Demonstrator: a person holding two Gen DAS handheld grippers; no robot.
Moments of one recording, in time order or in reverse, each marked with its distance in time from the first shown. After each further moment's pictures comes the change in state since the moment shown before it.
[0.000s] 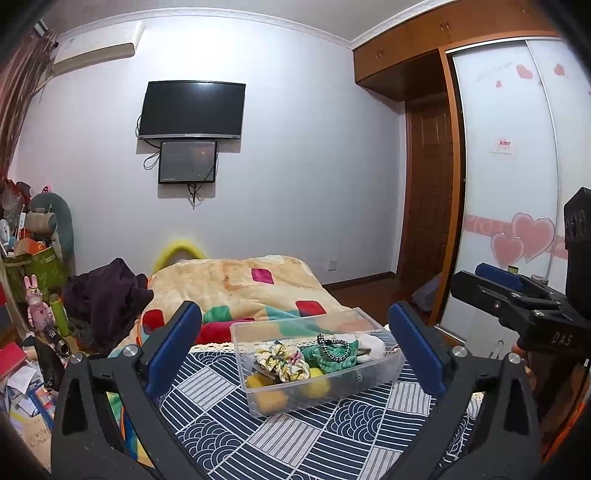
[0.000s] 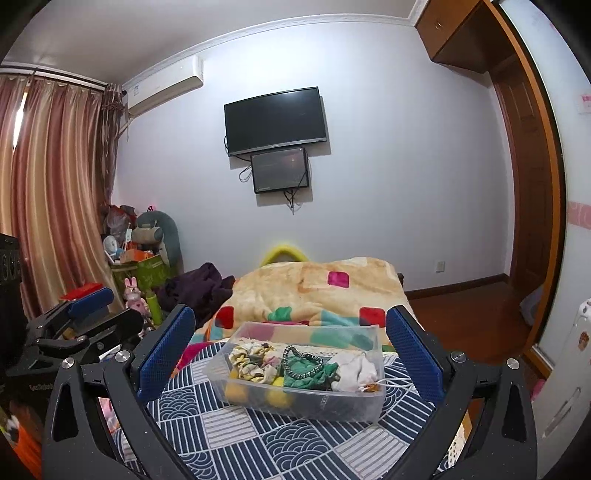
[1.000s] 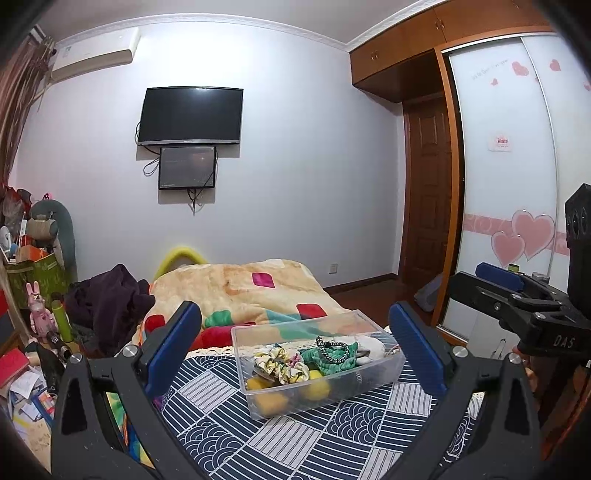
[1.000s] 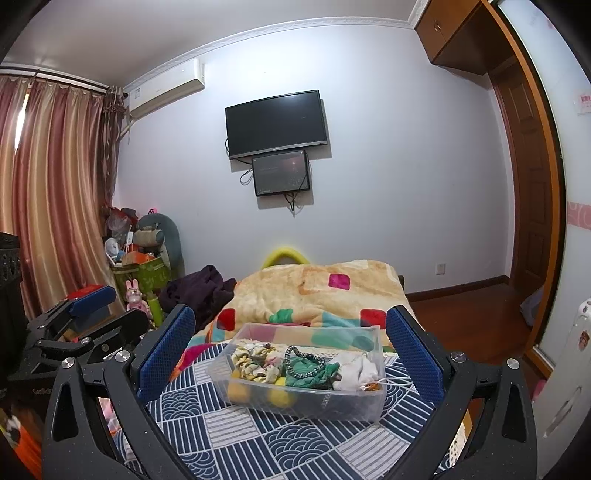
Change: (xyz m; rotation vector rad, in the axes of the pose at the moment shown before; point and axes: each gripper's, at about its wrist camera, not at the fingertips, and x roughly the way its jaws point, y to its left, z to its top) left arm -0.005 -0.007 0.001 0.020 -0.015 0.005; right arm -0.006 0.002 -0.001 -0.003 -0.012 0.003
